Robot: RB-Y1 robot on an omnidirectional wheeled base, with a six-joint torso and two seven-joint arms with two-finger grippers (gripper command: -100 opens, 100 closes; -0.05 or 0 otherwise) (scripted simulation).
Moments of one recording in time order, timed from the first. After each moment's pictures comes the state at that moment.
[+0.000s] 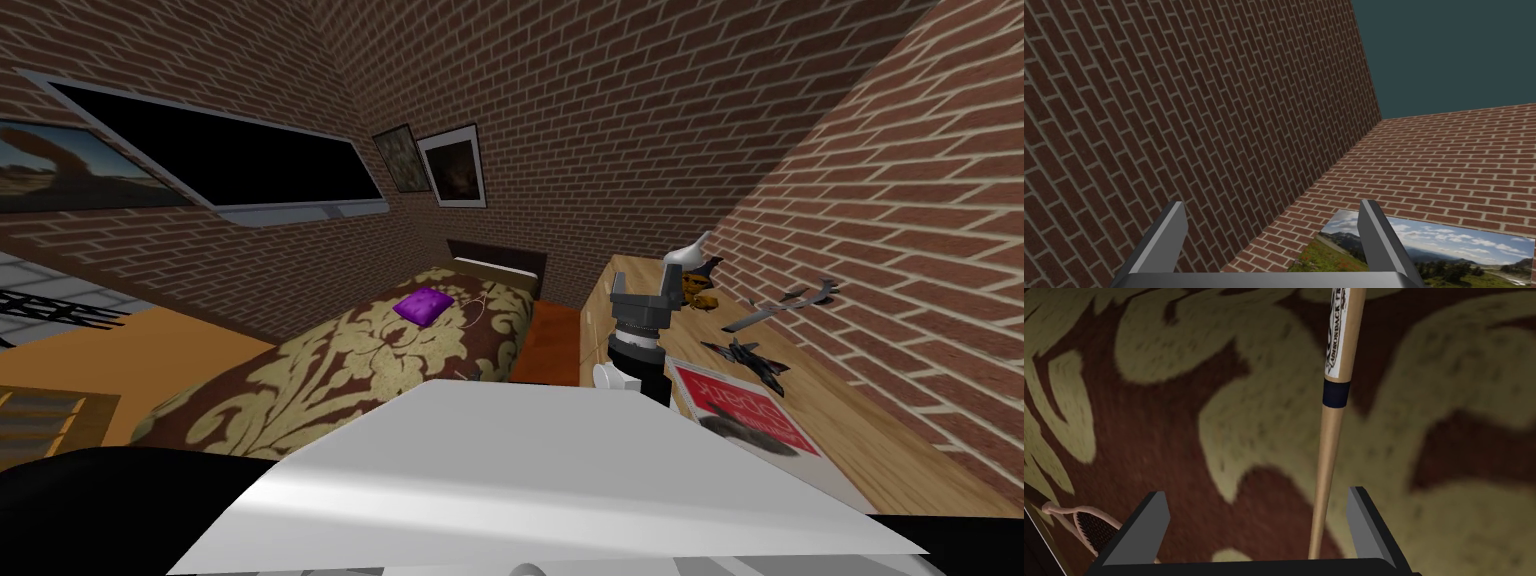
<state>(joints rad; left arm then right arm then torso) 0.33 0.21 -0.25 -1.14 0.55 0.27 -0.59 0.49 0.01 0.02 -2.25 -0.02 -0.64 -0.16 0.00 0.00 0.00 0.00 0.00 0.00</state>
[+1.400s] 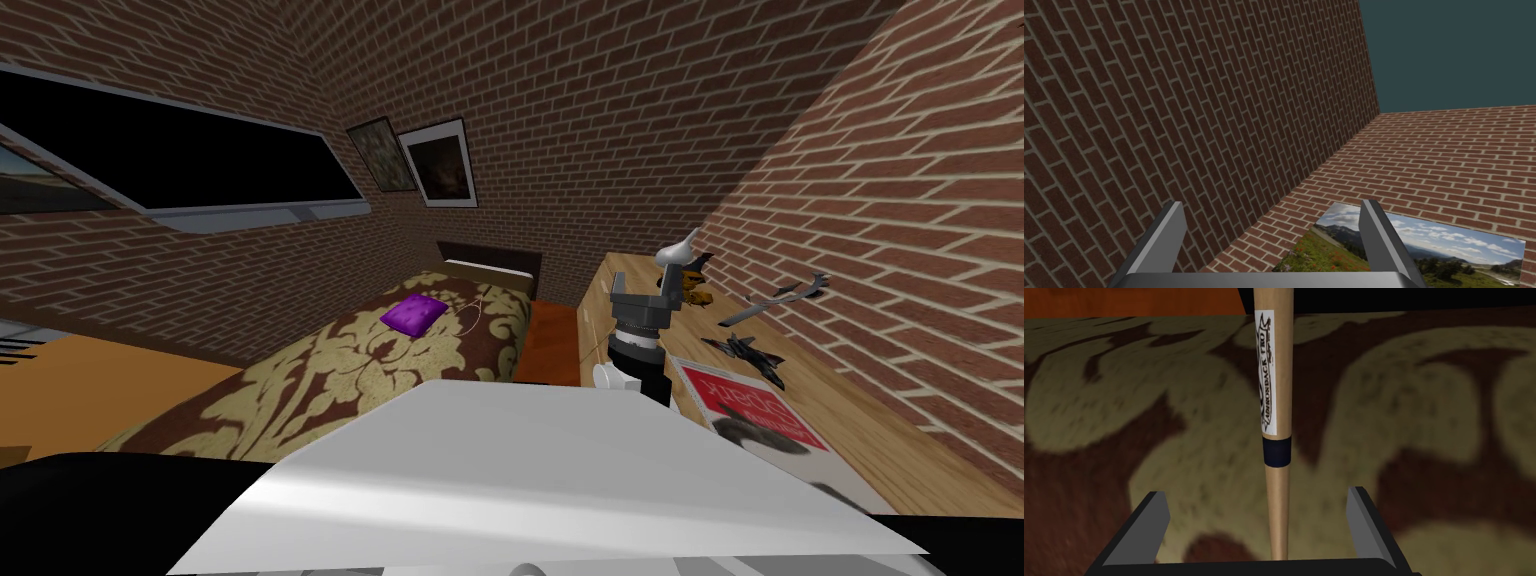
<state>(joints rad) 0.27 0.13 -0.27 -0.92 0.51 0.32 -0.58 0.49 0.01 0.02 -2.25 -0.02 -0.64 -0.16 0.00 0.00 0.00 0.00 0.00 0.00</state>
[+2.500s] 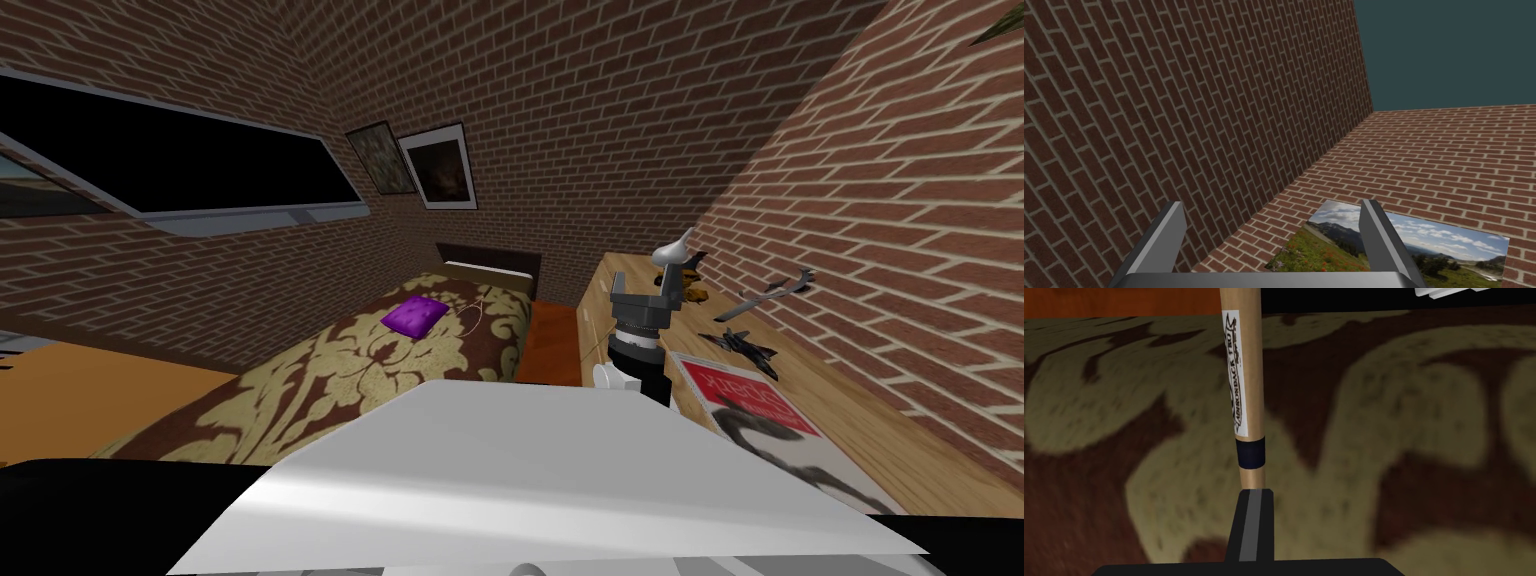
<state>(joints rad) 0.22 0.08 -0.28 -0.80 0.47 0.25 -0.53 0.49 0.01 0.02 -2.25 -0.02 -0.64 -0.16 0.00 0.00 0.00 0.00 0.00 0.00</state>
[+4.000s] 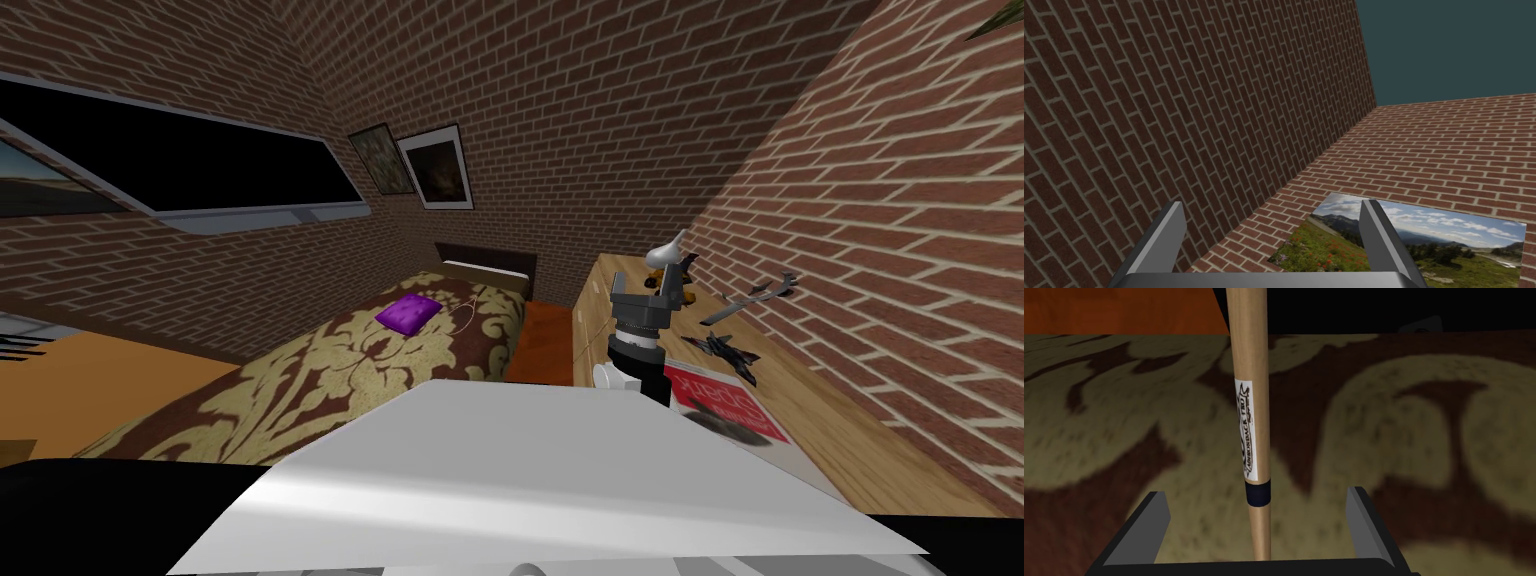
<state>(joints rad) 0.22 0.19 -0.23 -0.94 0.47 0.49 -0.51 0.49 0.01 0.02 -2.25 -0.02 -0.64 -0.16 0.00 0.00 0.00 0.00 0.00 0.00</state>
